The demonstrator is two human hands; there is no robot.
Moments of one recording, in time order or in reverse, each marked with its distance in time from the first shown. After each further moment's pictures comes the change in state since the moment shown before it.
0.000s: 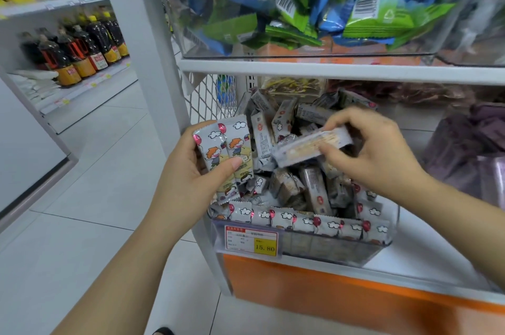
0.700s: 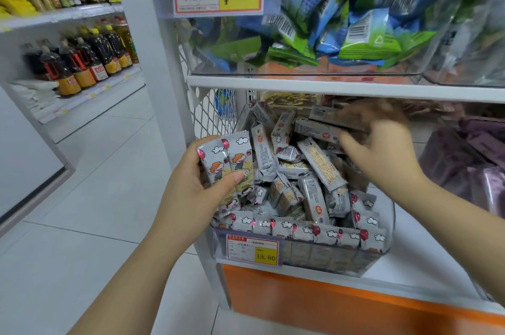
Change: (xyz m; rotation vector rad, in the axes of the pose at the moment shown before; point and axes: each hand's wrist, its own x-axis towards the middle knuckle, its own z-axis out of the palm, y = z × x) left_hand -0.006 0.002 -0.003 0.046 -0.004 0.006; right_hand 0.015 0.017 -0.004 -0.305 0.171 0.205
